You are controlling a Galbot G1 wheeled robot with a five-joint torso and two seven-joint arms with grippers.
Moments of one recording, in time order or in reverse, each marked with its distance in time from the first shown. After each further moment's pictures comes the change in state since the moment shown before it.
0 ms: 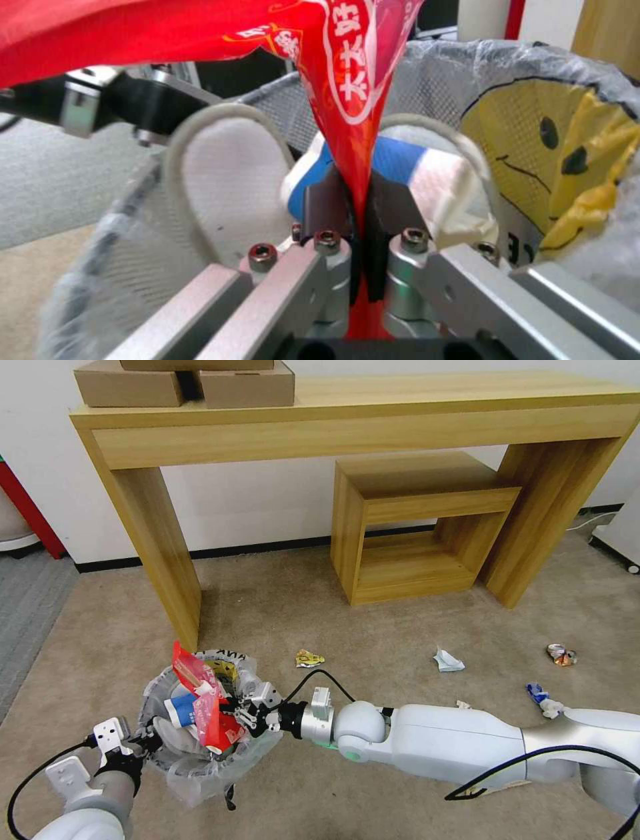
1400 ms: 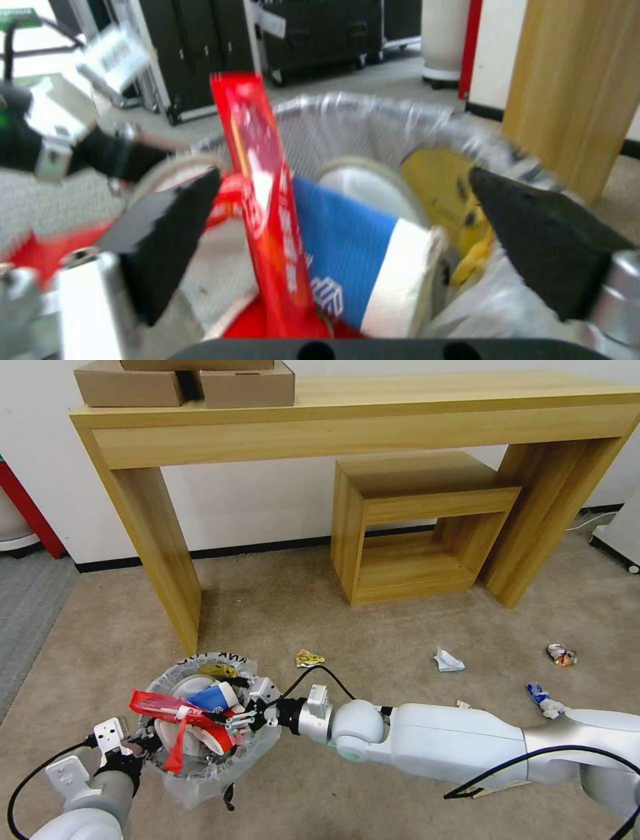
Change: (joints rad) left arm 0.000 0.023 -0.008 0.021 -0.013 -0.002 0.001; right arm -0.015 -0.053 0.065 0.087 -0.013 -0.044 0.078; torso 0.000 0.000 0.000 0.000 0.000
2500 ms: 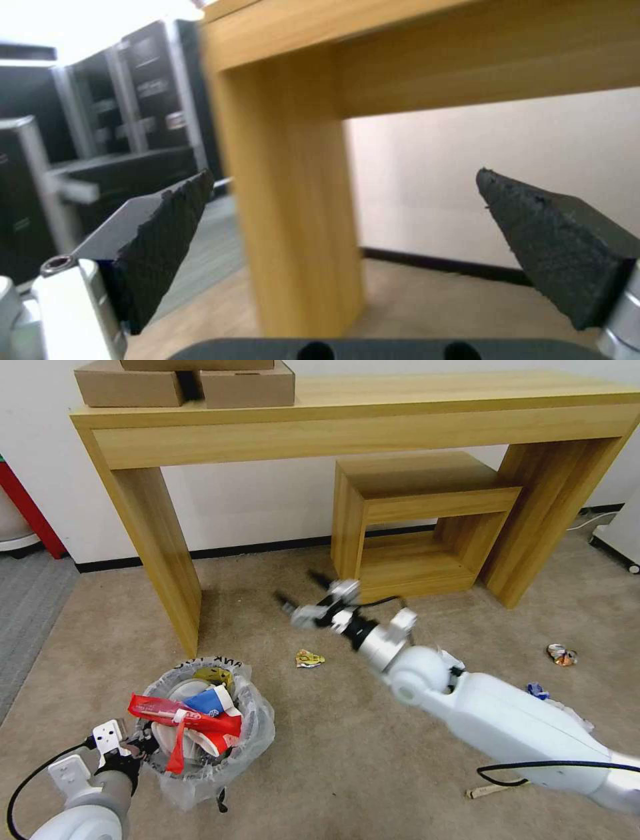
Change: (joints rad) left arm -0.019 0.013 0.000 0.038 0.008 0.000 -0.002; right arm -0.283 -0.181 0.704 0.127 0.049 -0.038 0.061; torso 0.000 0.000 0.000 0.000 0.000
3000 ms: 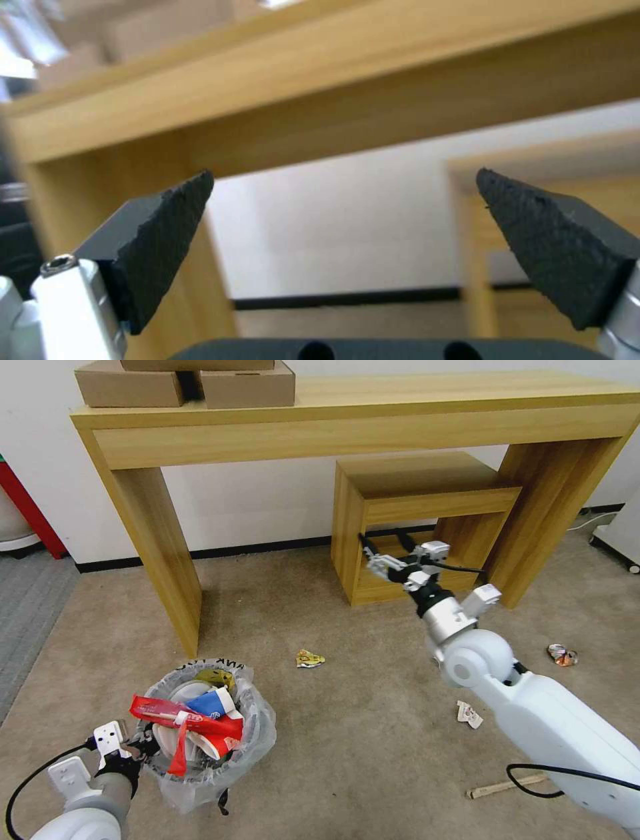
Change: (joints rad) left arm 0.026 0.004 0.000 -0.023 0.005 -0.002 0.005; right arm -0.227 -0.043 0.378 0.056 0.007 -0.048 0.111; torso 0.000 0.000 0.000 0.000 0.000
